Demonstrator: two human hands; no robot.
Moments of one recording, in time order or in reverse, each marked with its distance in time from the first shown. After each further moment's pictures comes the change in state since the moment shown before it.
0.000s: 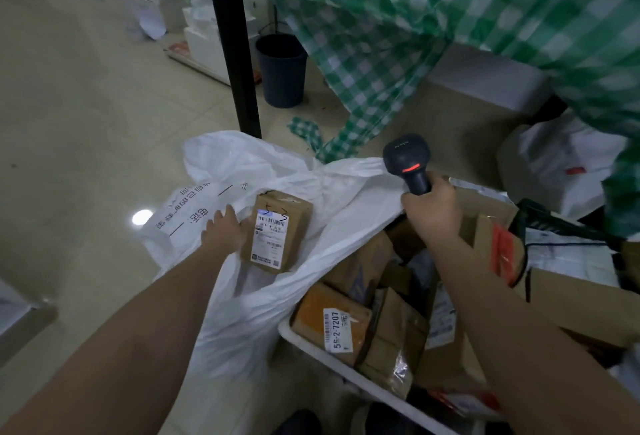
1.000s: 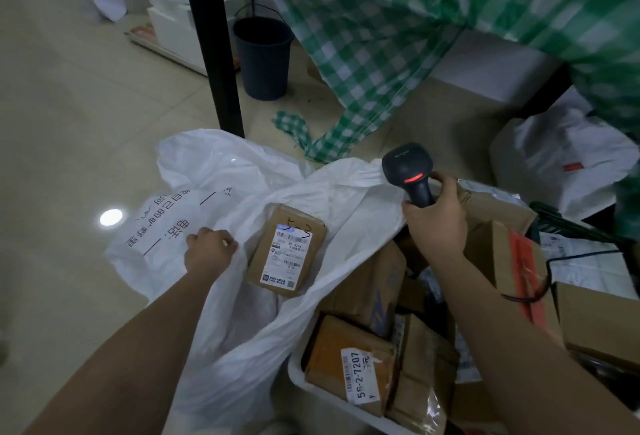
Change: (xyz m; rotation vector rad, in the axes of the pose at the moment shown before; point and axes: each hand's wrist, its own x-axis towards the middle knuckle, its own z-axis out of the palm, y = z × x) left_hand 0.055 -0.029 0.032 -0.047 0.067 0.026; right_hand 0.018 0.005 0.044 0.026 0.102 0.062
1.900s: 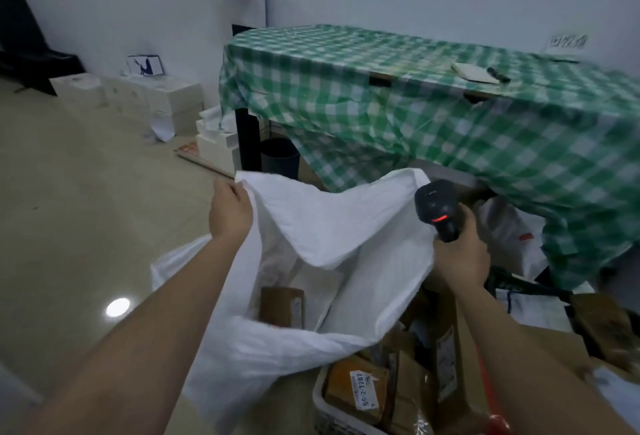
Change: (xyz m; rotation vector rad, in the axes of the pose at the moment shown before) left_hand -0.110 0.134 -0.270 -0.646 0.489 0.156; right_hand -0.051 -0.085 -0.134 -0.042 0.185 -0.032
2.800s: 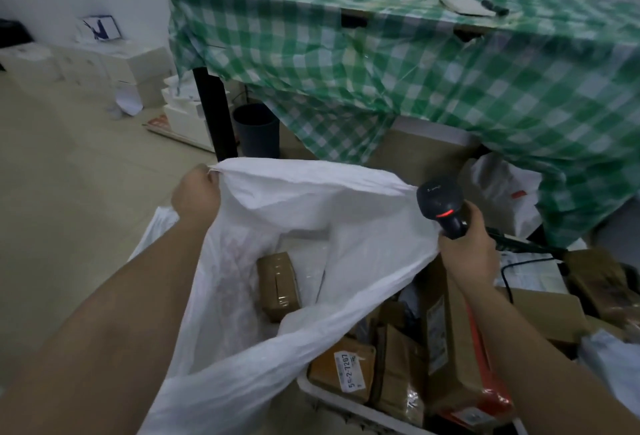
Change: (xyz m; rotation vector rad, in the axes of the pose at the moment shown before) left_hand 0.039 -0.057 0.057 0.455 -0.058 0.193; right_hand 0.018 0.085 0.014 -0.064 -0.006 0.045
